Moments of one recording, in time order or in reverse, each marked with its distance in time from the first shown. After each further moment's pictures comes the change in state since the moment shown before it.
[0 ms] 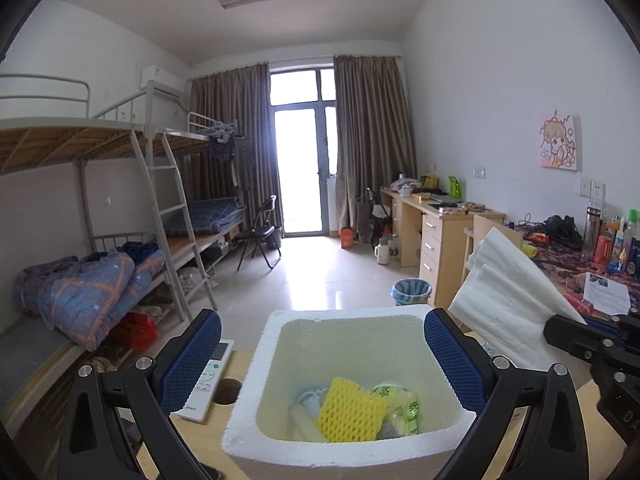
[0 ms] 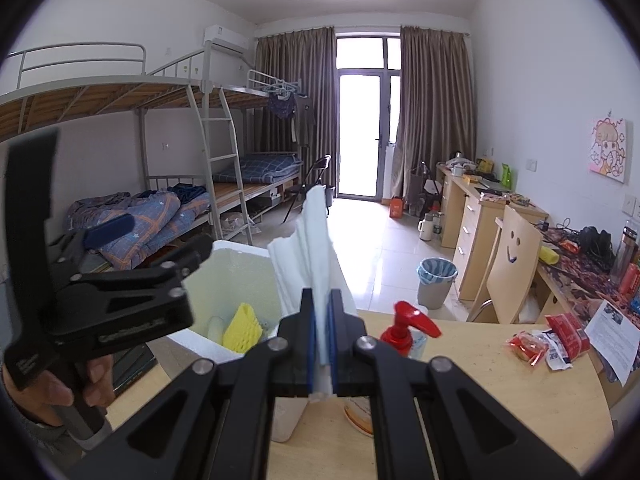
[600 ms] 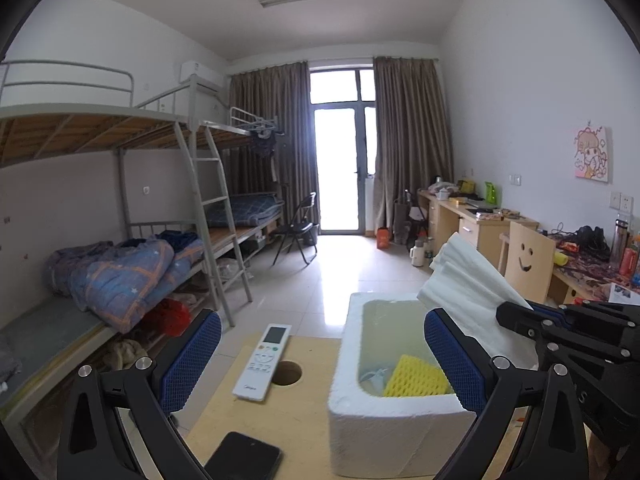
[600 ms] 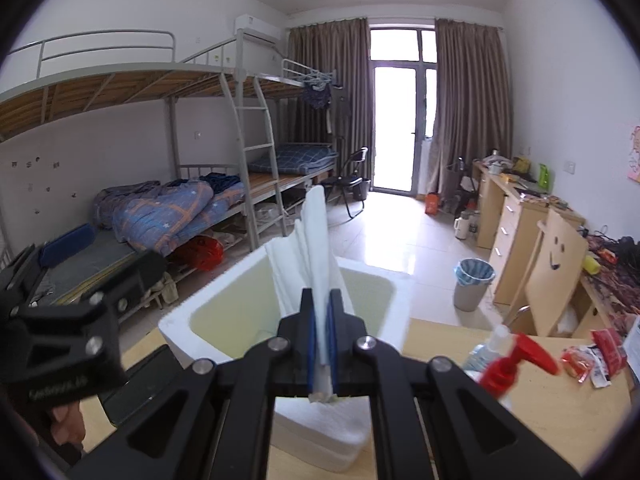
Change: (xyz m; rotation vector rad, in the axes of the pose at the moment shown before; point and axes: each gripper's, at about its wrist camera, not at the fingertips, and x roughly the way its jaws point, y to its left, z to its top) left arm -0.030 0.047 -0.015 -0.054 0.005 0.134; right arm 0.045 0.044 0.011 -0.032 0.031 0.127
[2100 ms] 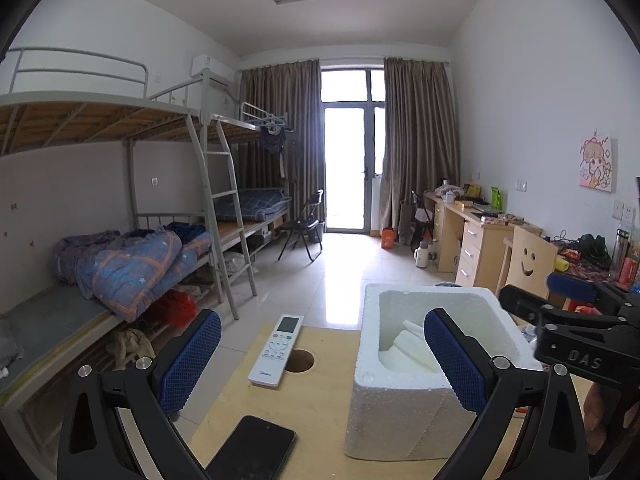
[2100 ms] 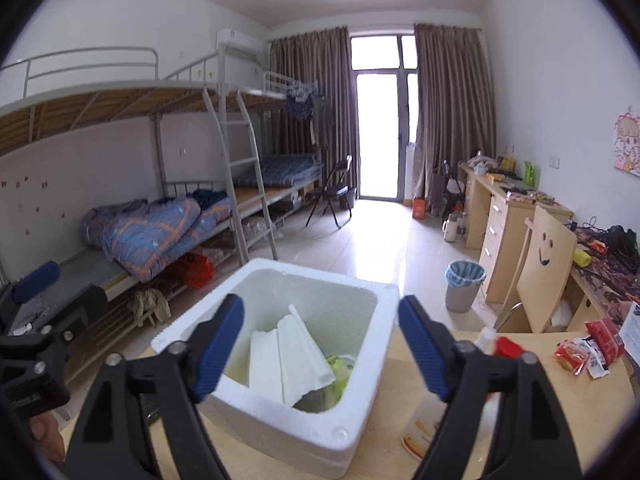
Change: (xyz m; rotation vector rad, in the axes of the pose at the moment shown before) left arm -0.020 0.011 -0.006 -0.033 0.005 0.006; right arm -0.025 -0.013 0.002 0.054 -0.060 -0.055
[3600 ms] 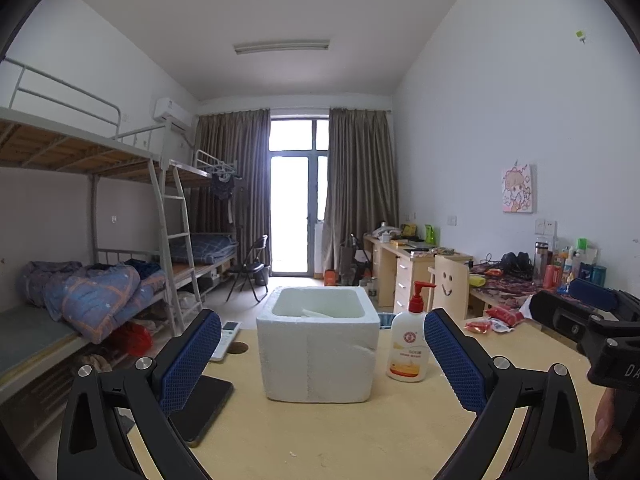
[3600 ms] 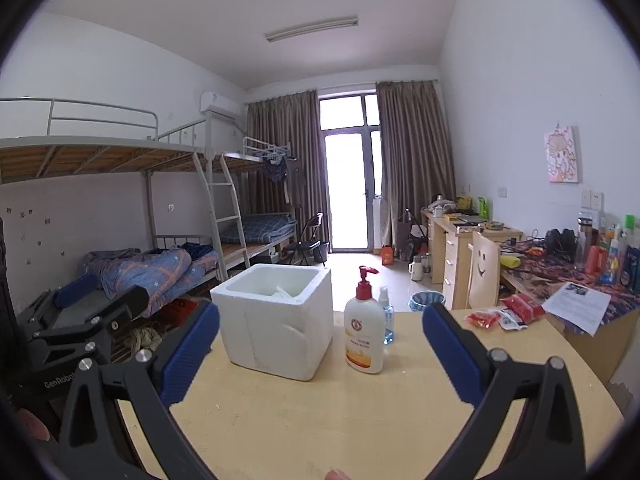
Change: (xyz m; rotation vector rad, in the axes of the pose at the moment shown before) left arm -0.176 -0.044 -0.054 0.016 -0.190 -0.207; right arm -0.205 -0.016 -0.086 0.052 -0.224 -0.093
